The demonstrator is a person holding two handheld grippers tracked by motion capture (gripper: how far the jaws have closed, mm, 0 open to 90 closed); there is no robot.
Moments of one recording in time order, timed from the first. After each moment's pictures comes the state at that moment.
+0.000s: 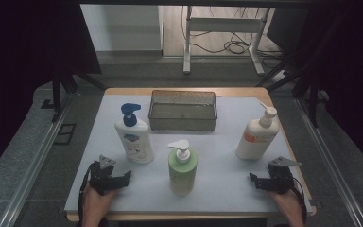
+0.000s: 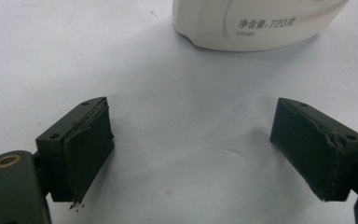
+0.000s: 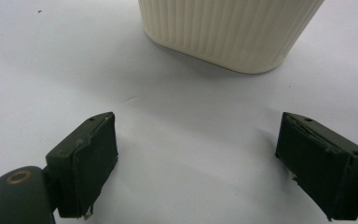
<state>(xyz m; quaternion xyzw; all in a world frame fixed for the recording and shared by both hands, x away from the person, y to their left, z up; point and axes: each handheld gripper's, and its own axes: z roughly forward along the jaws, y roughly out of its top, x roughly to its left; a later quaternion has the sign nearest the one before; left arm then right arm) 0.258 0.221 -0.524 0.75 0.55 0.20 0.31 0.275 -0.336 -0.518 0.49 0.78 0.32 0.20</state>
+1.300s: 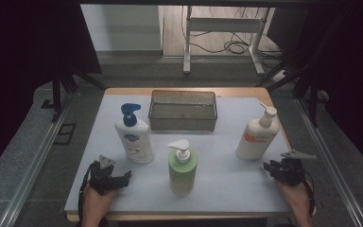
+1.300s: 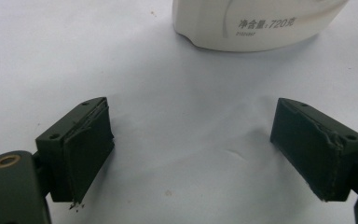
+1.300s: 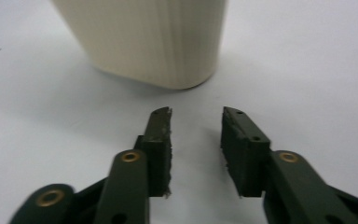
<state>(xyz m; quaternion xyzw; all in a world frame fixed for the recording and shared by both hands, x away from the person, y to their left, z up) 0.259 0.221 -0.524 0.75 0.55 0.20 0.31 0.292 -0.370 -0.506 0.54 0.75 0.33 0.20</state>
